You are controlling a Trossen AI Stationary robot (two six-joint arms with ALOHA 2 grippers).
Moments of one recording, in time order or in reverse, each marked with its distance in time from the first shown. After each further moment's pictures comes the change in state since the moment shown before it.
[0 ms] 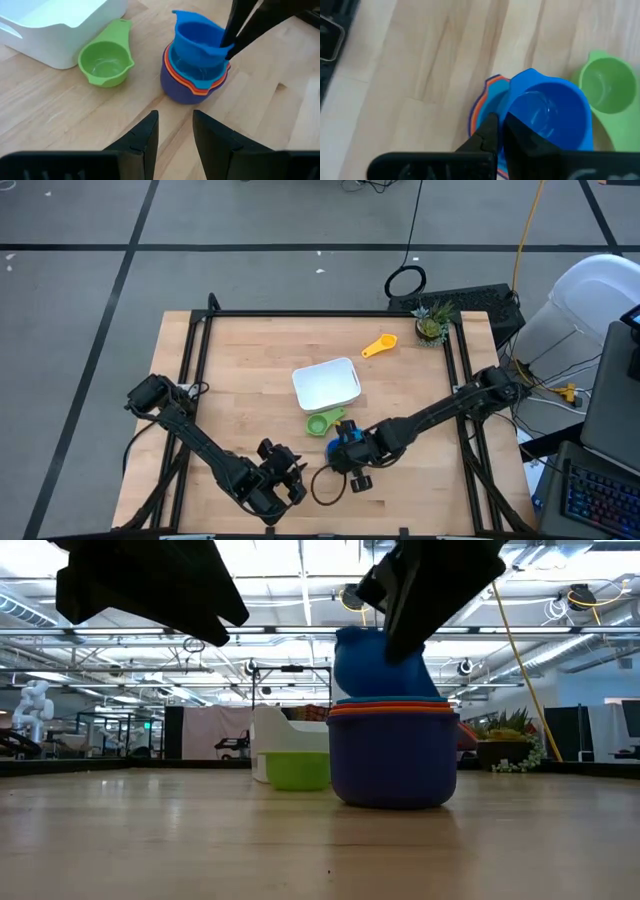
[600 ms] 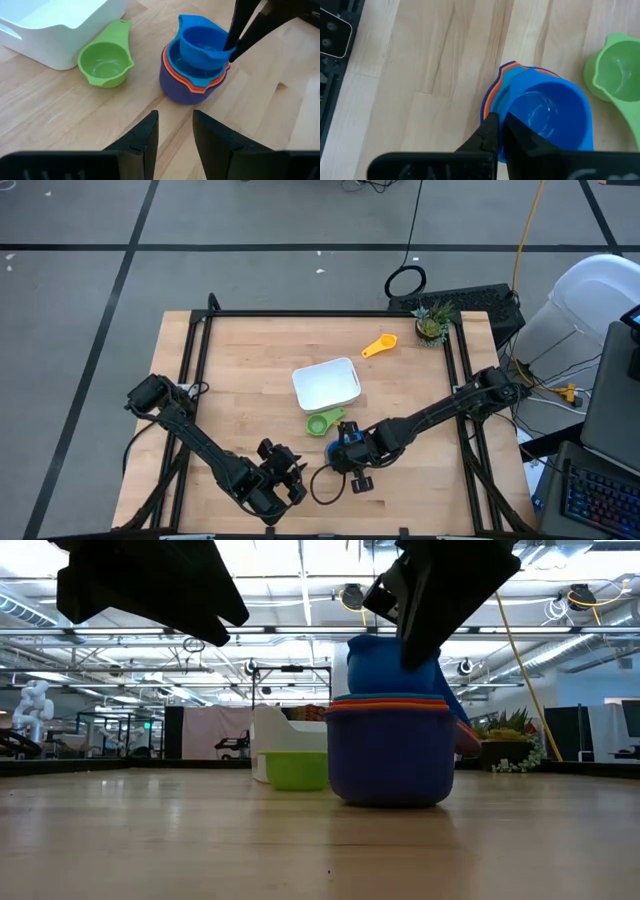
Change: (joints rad) left arm 0.000 0.000 0.000 0.001 -0.001 0.007; right arm -0.001 0.004 0.000 -0.024 -0.052 0.054
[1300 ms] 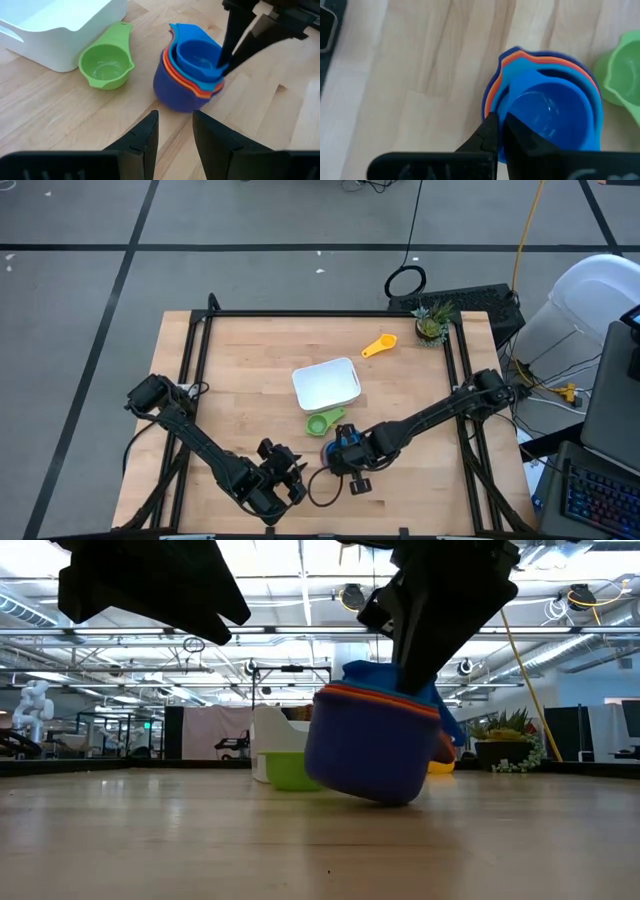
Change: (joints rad) left arm 0.000 0.000 0.000 0.002 -0.009 0.000; right arm 0.000 0.045 0.001 0.017 0.004 -0.019
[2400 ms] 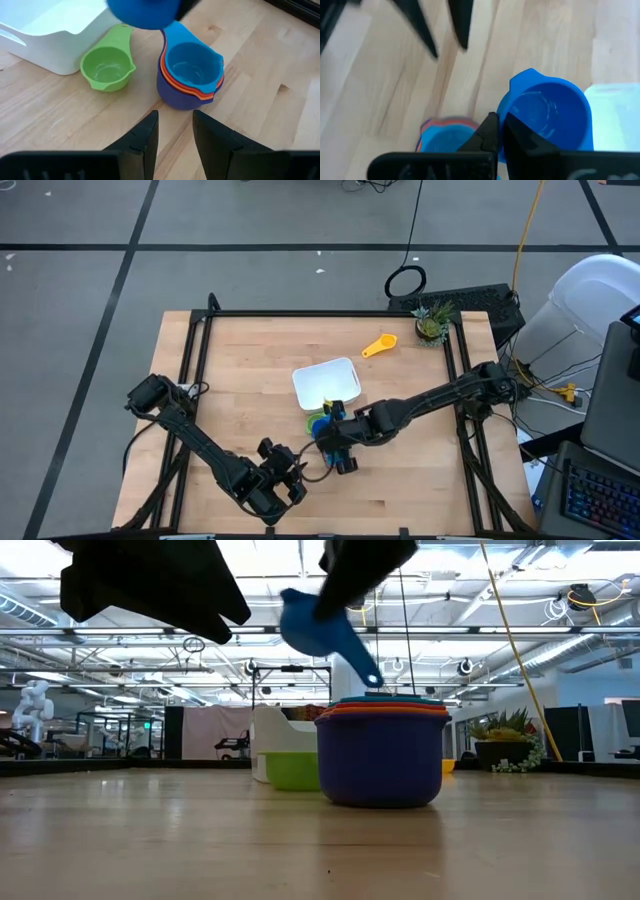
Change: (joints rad) left arm 0.001 0.000 0.000 -0.002 -0.008 0.015; right arm -0.098 -0.053 0.121 -0.006 0.104 -0.162
